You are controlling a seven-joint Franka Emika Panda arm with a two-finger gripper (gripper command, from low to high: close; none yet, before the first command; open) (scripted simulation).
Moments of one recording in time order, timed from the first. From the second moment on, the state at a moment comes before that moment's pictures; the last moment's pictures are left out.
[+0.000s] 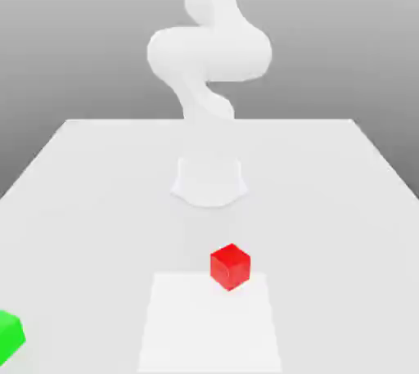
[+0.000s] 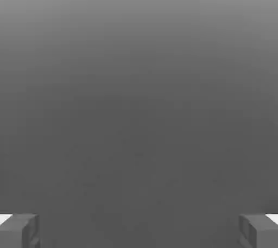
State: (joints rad) arm 0.02 -0.74 0.01 -2.37 -0.01 2.35 0.76
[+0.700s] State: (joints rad) arm 0.19 -0.01 -0.08 -2.96 -0.03 2.95 0.26
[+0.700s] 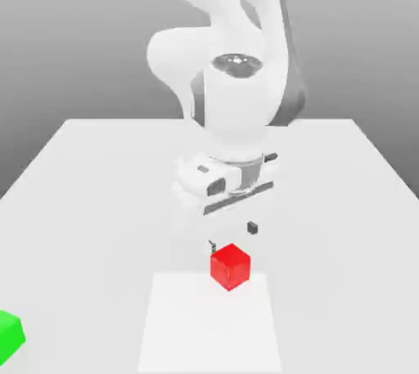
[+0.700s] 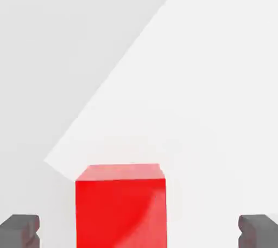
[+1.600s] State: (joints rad) arm 0.10 -0.07 -0.10 -2.83 0.11 2.76 0.33
